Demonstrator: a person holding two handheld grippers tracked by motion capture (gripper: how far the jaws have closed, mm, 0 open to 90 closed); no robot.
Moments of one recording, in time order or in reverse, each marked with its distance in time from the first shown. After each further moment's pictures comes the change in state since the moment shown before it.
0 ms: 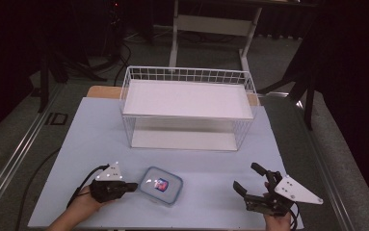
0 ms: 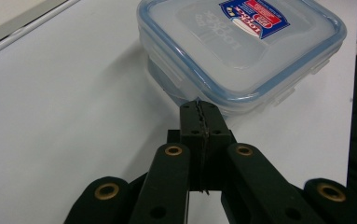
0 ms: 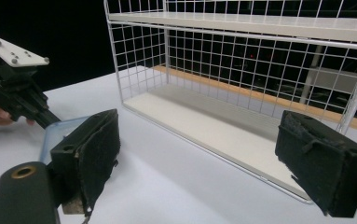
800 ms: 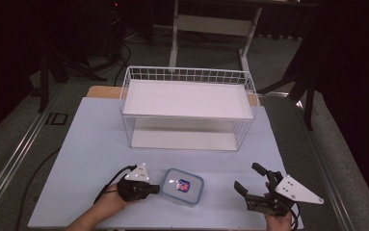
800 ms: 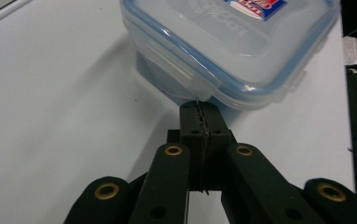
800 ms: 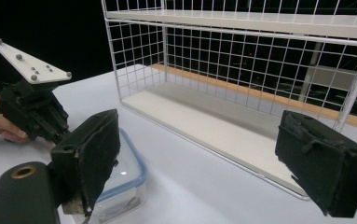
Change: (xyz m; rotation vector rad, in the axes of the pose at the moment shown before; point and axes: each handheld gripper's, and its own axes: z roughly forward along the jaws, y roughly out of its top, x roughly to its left) left arm -0.017 0.025 0.050 0.009 -0.090 0.036; right arm -0.002 -0.001 -0.001 0.006 -0.004 -0.003
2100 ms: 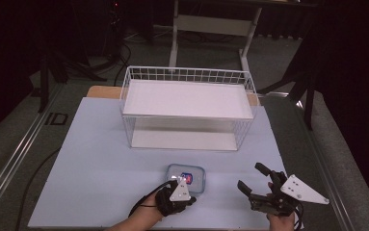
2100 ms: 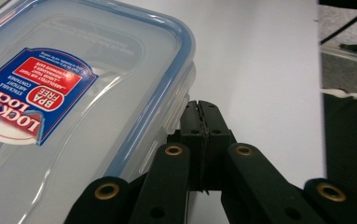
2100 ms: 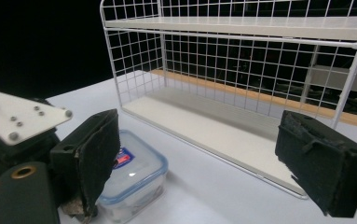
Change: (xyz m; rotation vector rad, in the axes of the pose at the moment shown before) left arm -0.071 0.050 0.076 0.014 0.040 0.175; right arm -0.006 0.000 -0.006 -0.021 0.003 0.037
